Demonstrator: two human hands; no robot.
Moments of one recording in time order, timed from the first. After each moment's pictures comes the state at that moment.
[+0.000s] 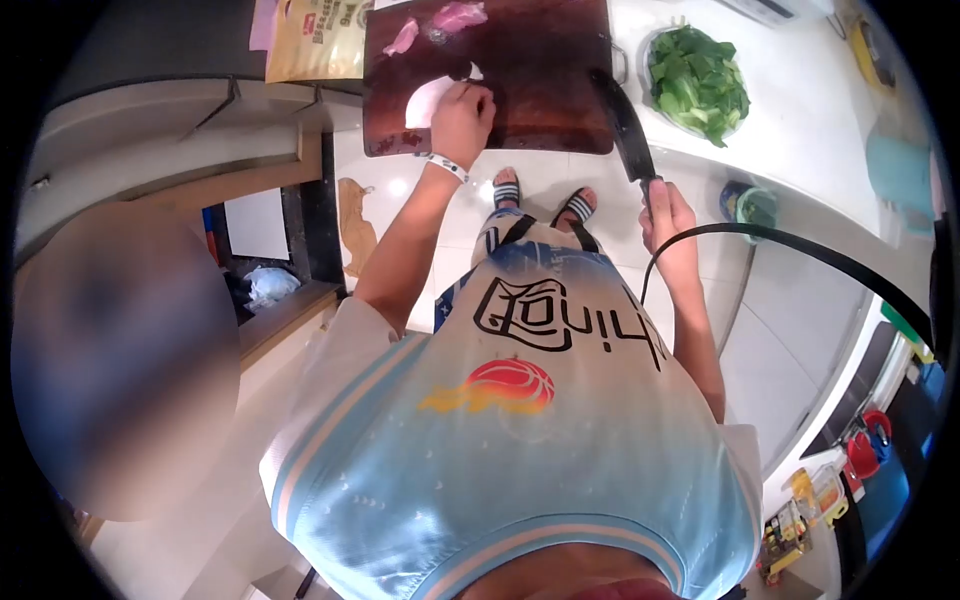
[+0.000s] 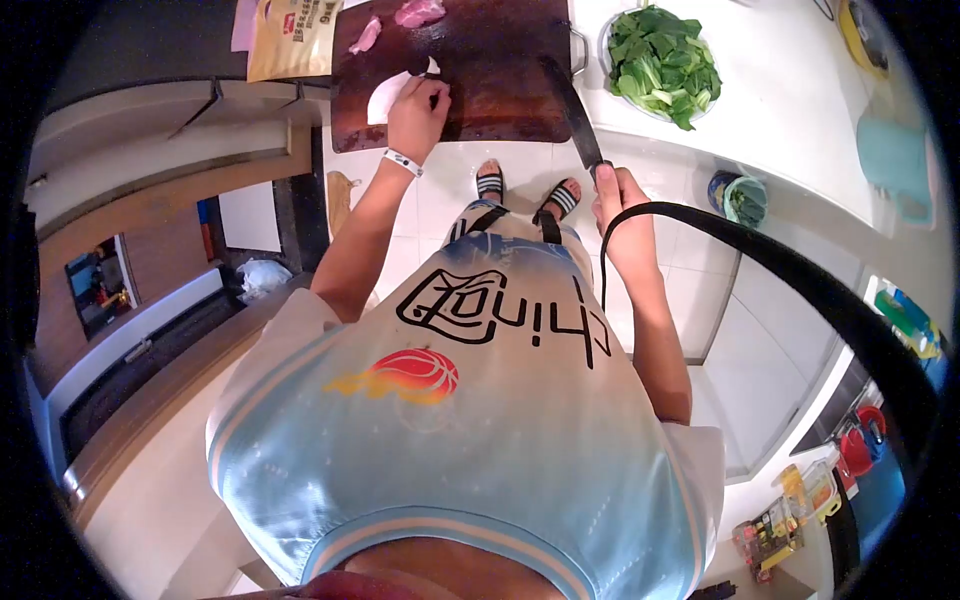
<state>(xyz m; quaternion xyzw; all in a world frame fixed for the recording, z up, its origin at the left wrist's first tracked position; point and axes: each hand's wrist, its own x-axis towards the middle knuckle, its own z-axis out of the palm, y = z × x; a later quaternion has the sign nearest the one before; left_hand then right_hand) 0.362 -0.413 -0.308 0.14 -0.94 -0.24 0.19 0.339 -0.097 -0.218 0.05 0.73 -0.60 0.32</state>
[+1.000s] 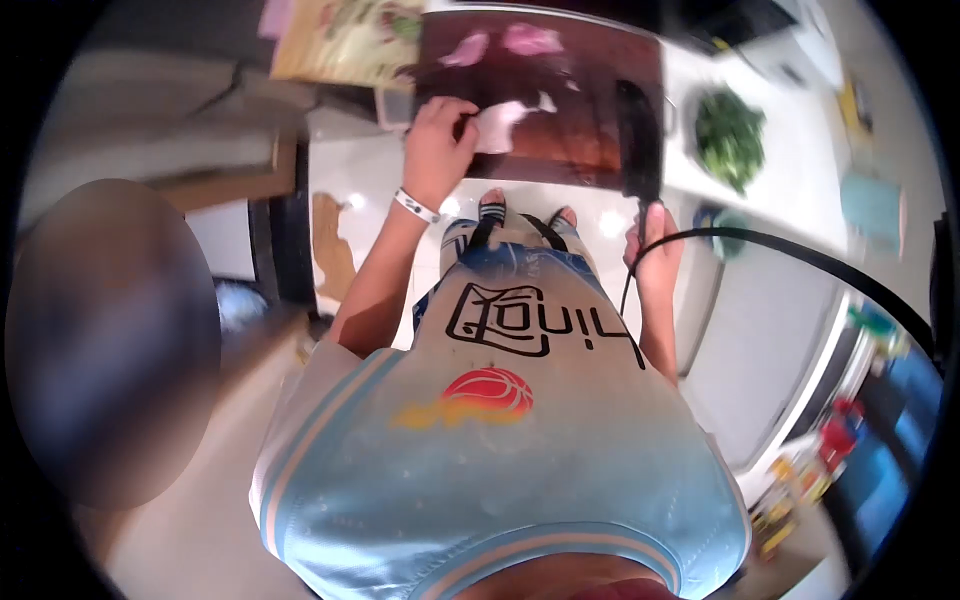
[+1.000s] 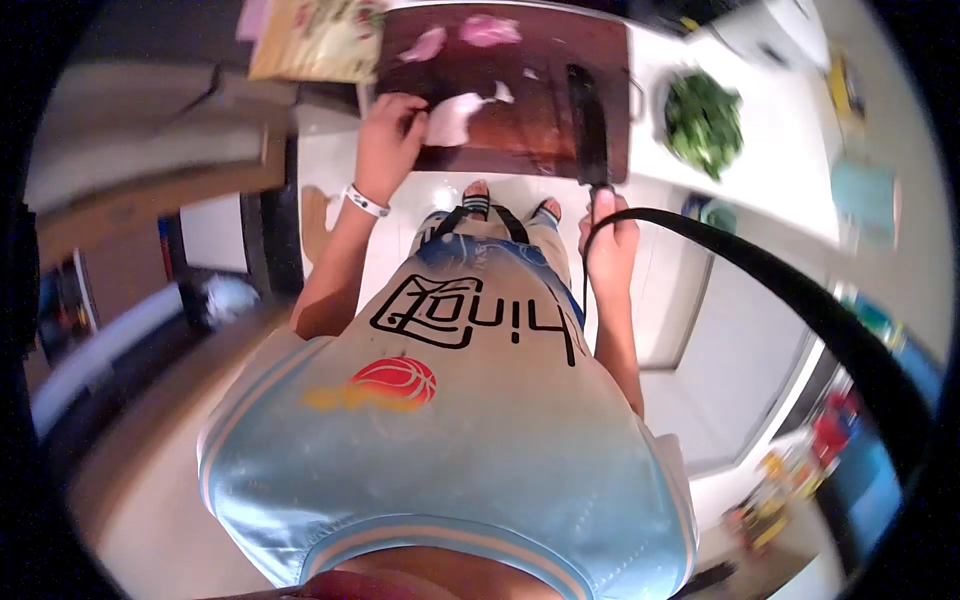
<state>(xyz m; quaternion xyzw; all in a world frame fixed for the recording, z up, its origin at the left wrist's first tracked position) 0.408 -0.508 -0.254 0.13 -0.90 -0.36 0.20 0.377 -0.206 -0.212 0.11 0.74 -0.63 0.20</state>
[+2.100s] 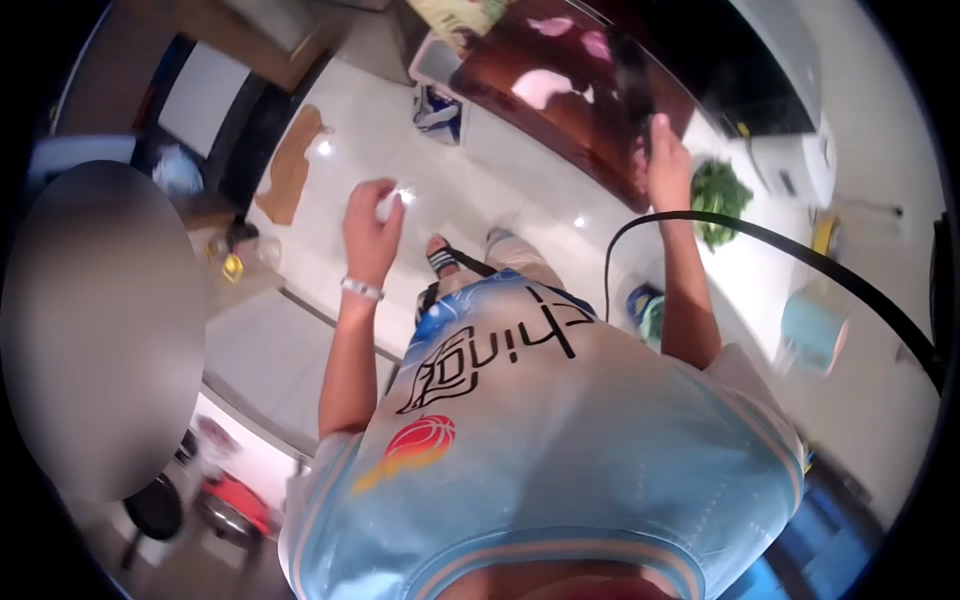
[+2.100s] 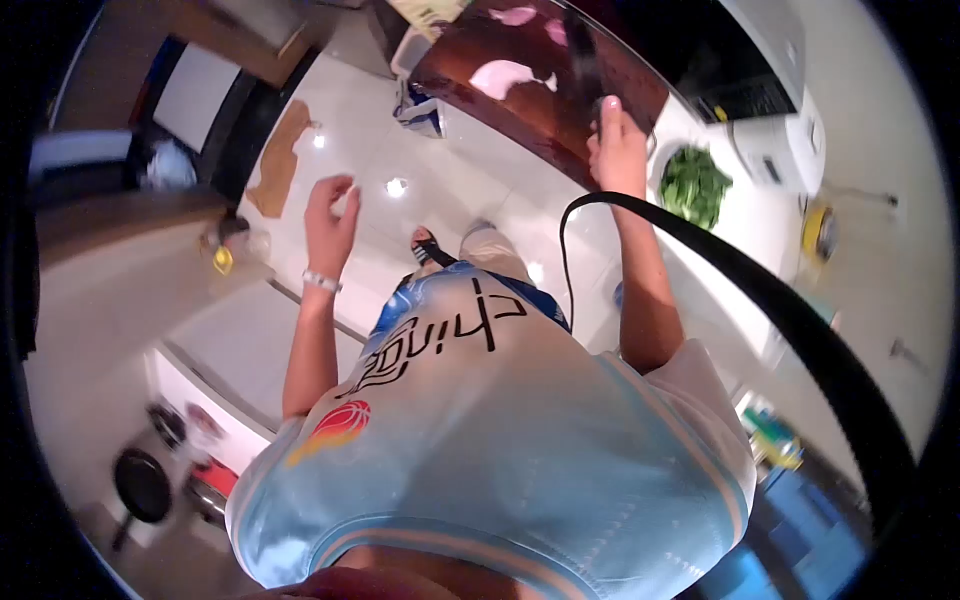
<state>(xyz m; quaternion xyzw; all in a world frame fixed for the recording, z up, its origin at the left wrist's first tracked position) 0.667 -0.402 -0.274 0.43 -0.77 -0.34 0.32 0.320 -0.274 -0.182 -0.16 0.79 -0.52 0.29</state>
